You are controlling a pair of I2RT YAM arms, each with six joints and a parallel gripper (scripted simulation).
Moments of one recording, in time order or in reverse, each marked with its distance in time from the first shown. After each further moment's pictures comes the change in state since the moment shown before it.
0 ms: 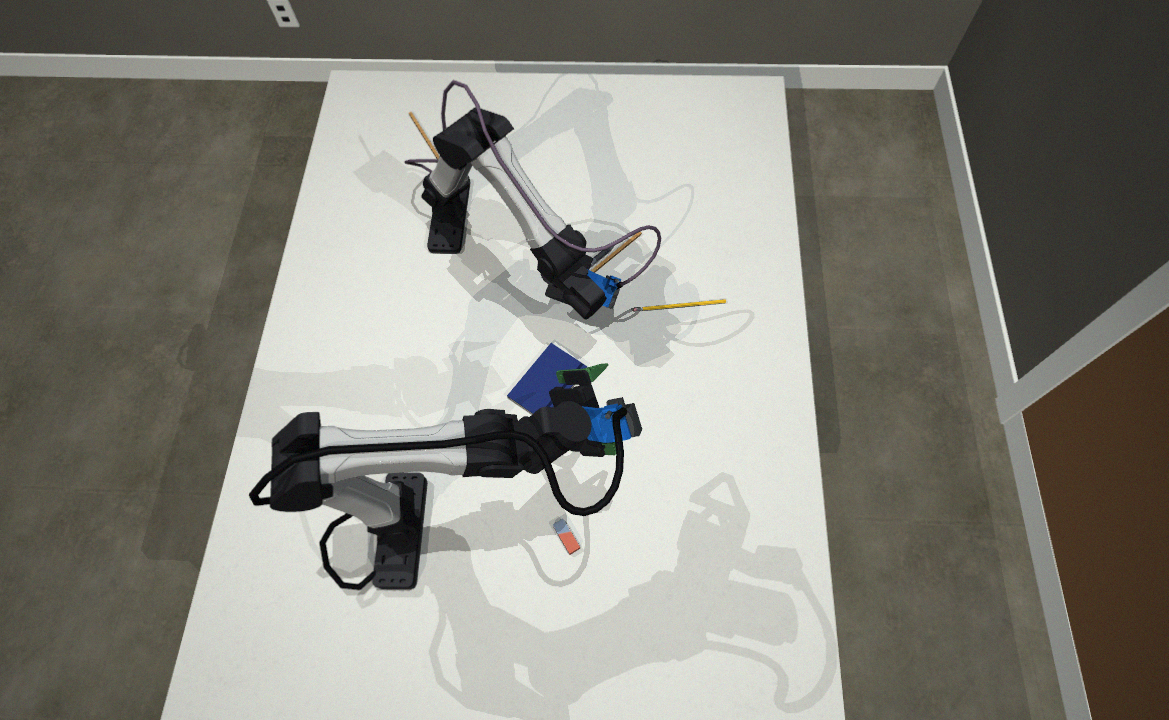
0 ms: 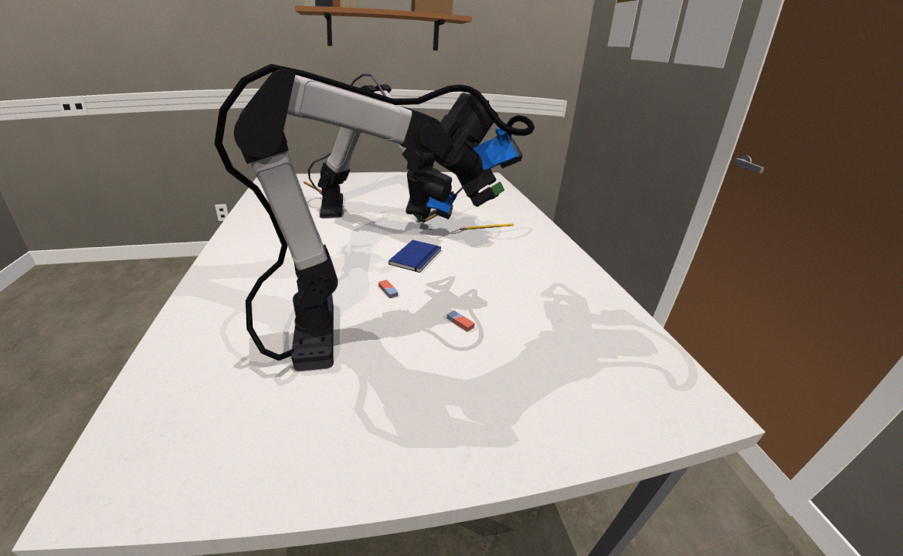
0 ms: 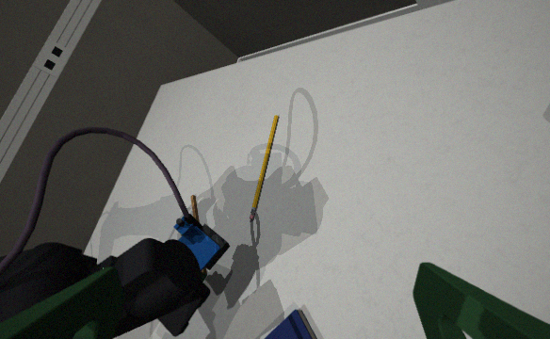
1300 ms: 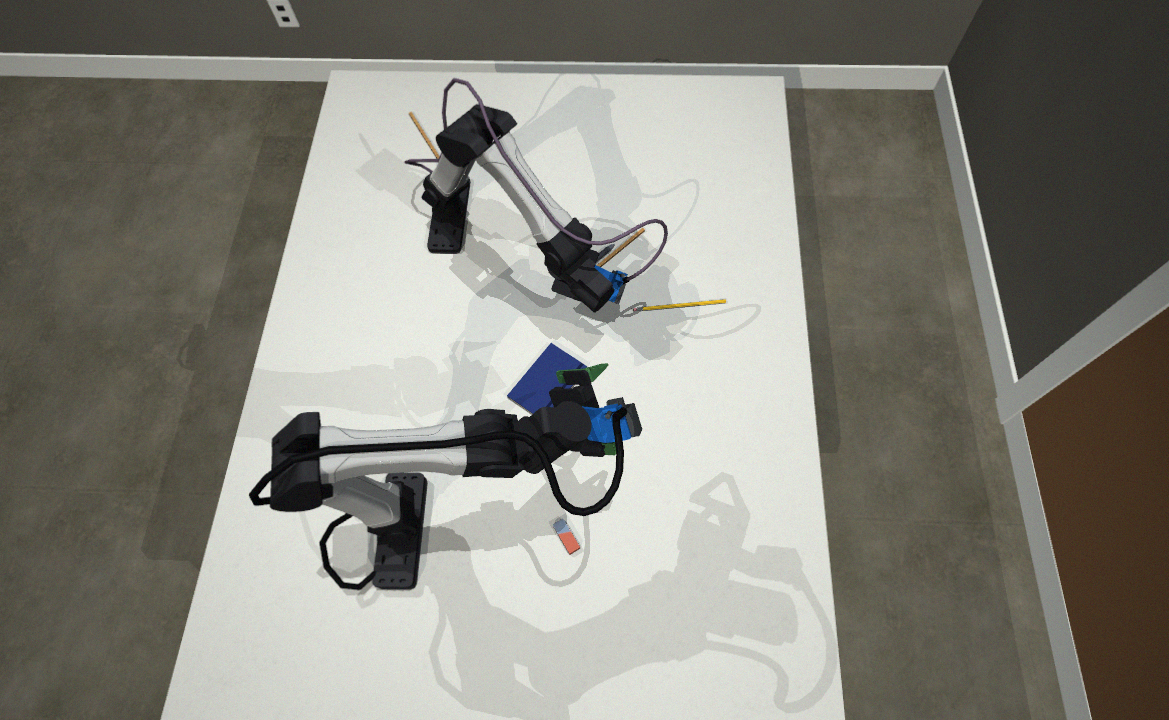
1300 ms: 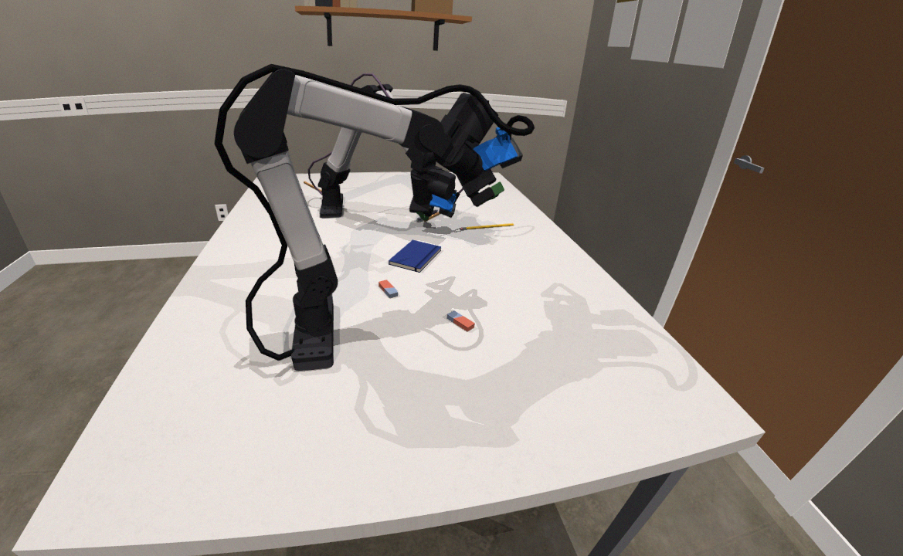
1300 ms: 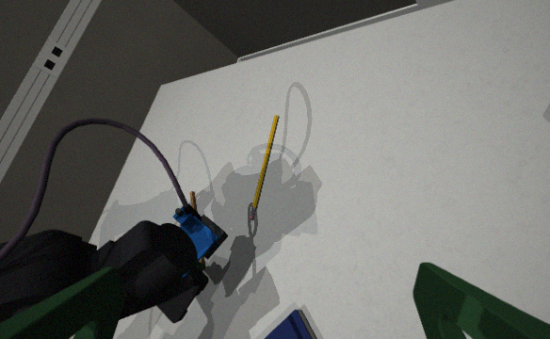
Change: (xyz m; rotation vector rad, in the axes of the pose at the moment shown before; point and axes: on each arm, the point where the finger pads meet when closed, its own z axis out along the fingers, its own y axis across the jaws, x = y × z) left arm -0.007 0.014 0.007 0.001 -0.001 0.002; right arm 0.000 0.000 0.000 0.000 0.000 0.000
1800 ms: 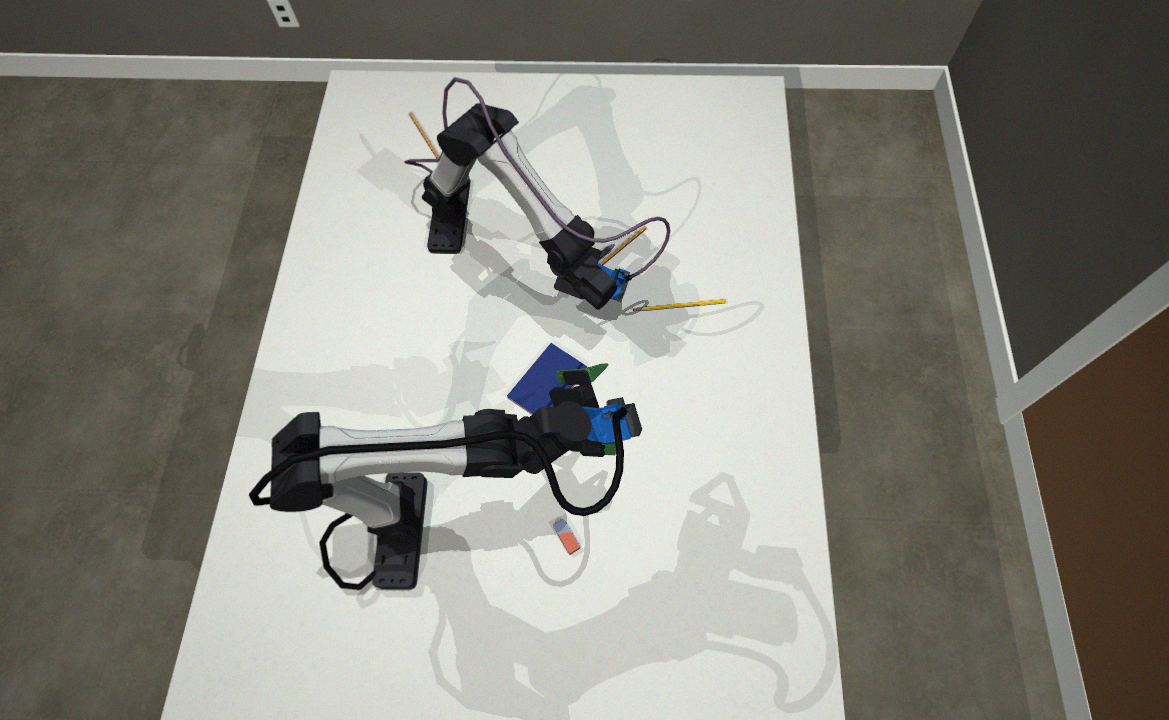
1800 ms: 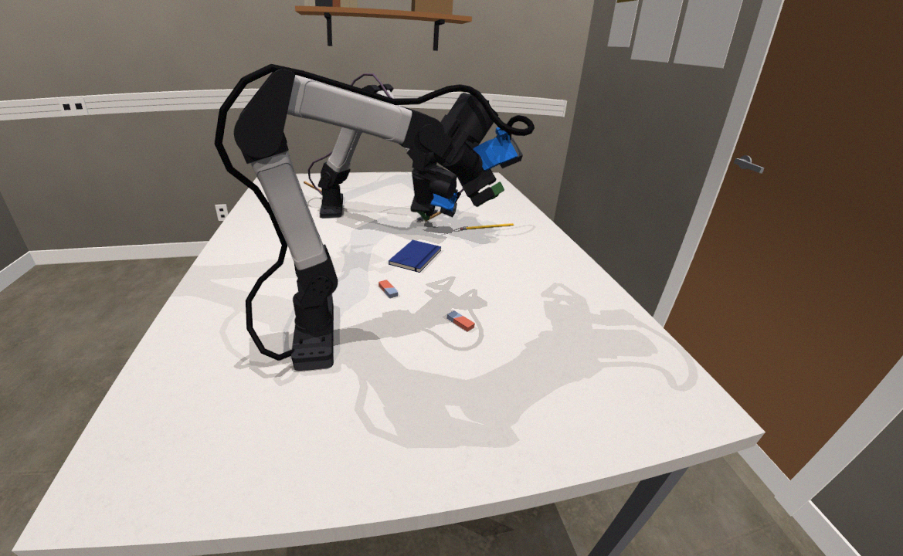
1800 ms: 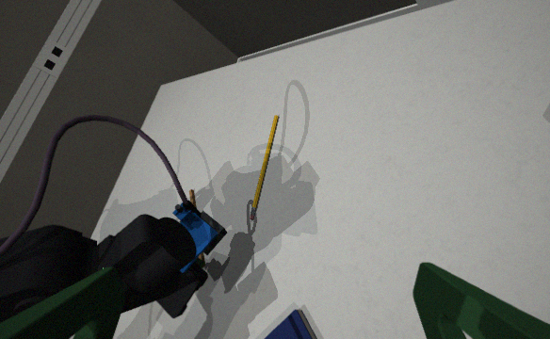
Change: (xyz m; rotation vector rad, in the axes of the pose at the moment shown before) left arm -0.002 0.005 0.003 0.000 0.000 0.000; right arm 0.000 0.000 0.000 0.000 0.000 0.000
